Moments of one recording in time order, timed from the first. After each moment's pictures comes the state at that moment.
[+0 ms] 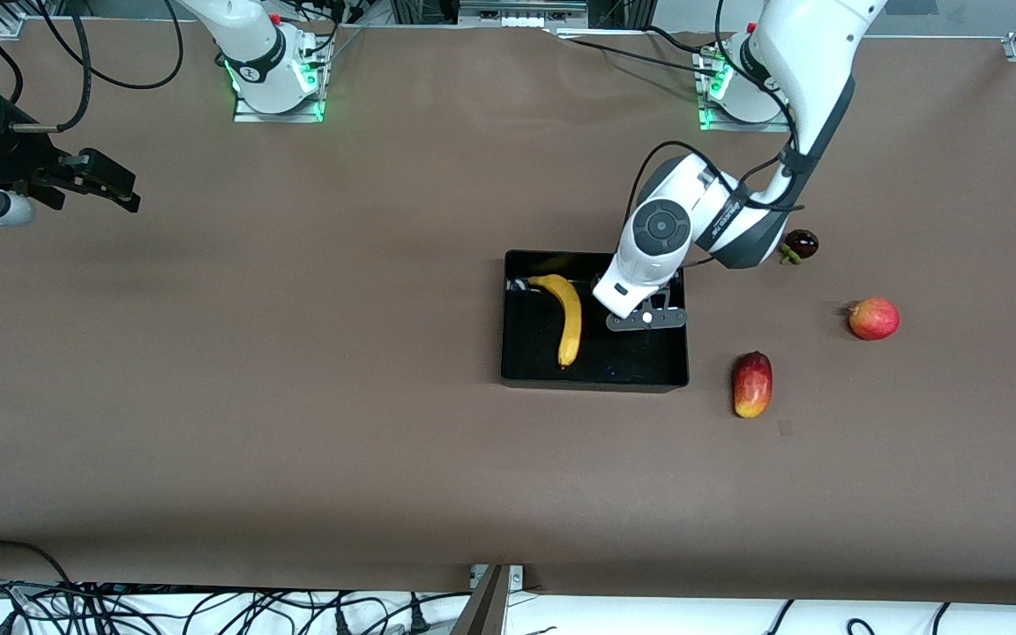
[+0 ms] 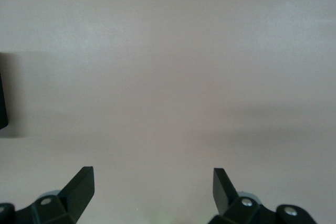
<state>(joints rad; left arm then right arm) -0.26 0.51 -0.29 -1.94 0.16 2.28 -0.71 0.10 -0.02 -0.03 -1.63 0.01 1.57 0.11</state>
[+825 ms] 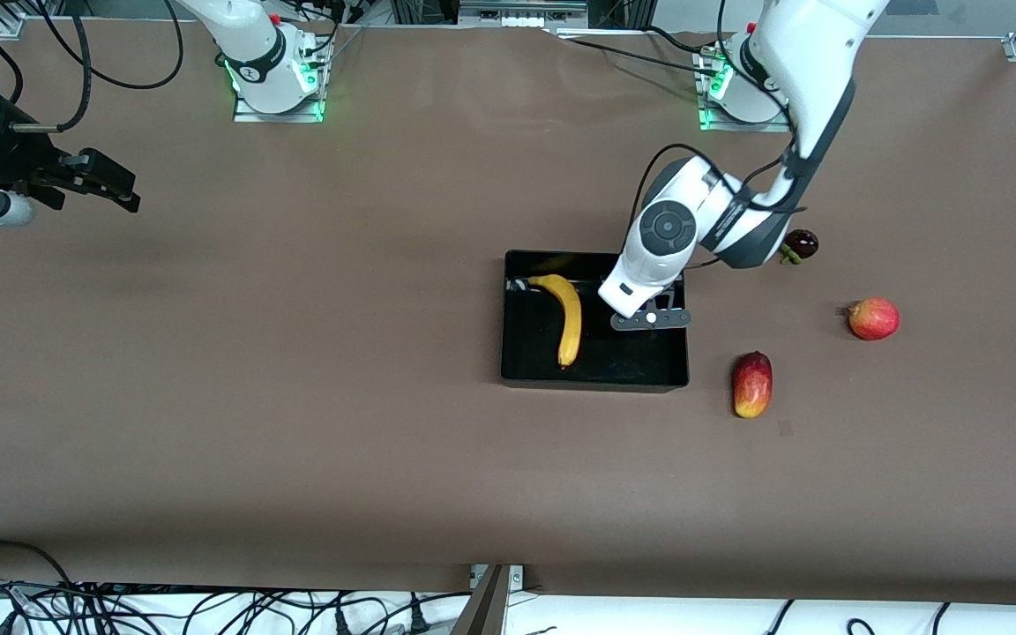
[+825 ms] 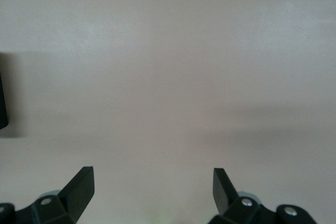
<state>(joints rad) -0.25 0.44 -0.27 -1.92 0.16 2.17 -0.70 0.10 -0.02 -0.03 -1.63 0.01 1.57 0.11</state>
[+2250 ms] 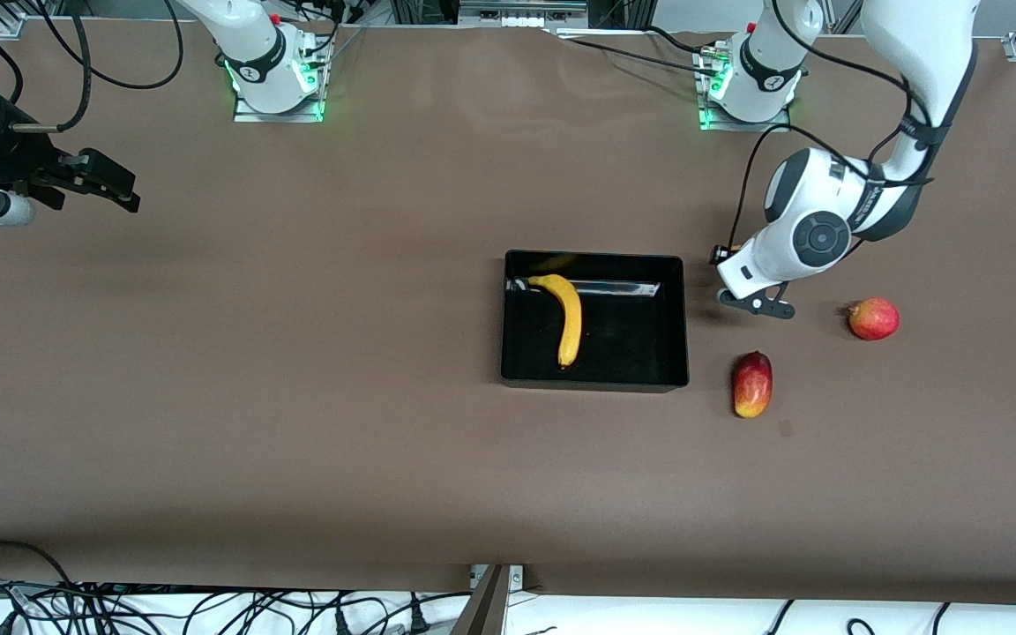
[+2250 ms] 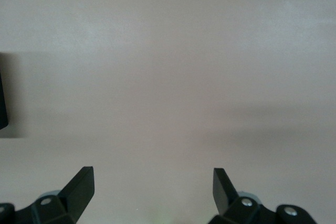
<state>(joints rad) 0.06 0.32 -0.26 -2.28 0.11 2.28 -0.05 0.10 -0.02 -0.03 -1.63 0.01 1.57 0.11</state>
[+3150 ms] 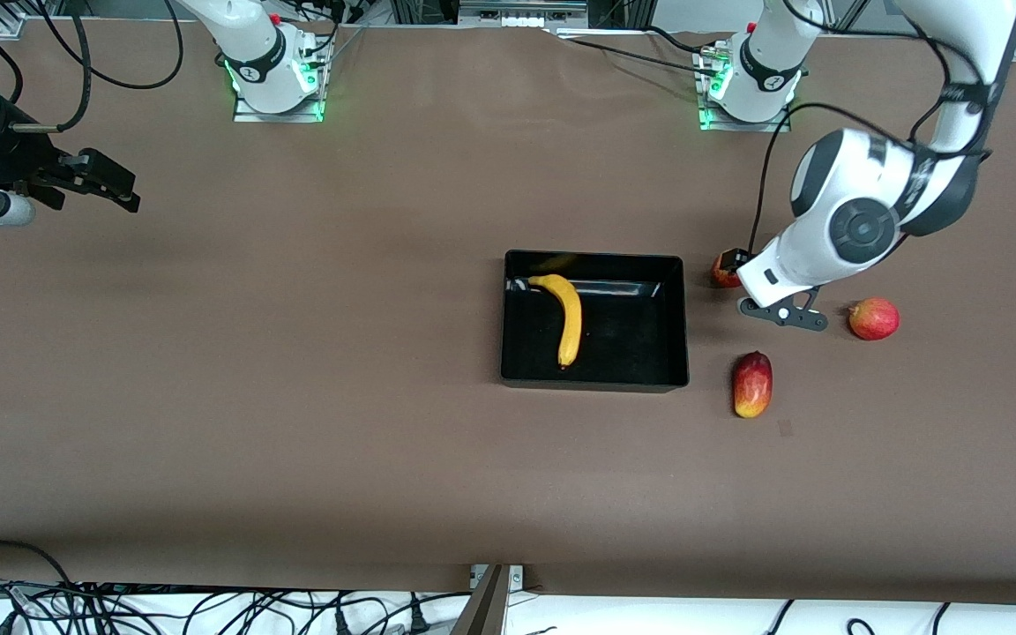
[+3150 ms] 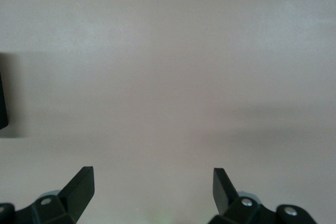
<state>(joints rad) 0.03 0.21 -0.27 -1.98 0.00 1.96 -0.06 0.10 -0.02 -0.03 -1.63 0.01 1.57 0.11</state>
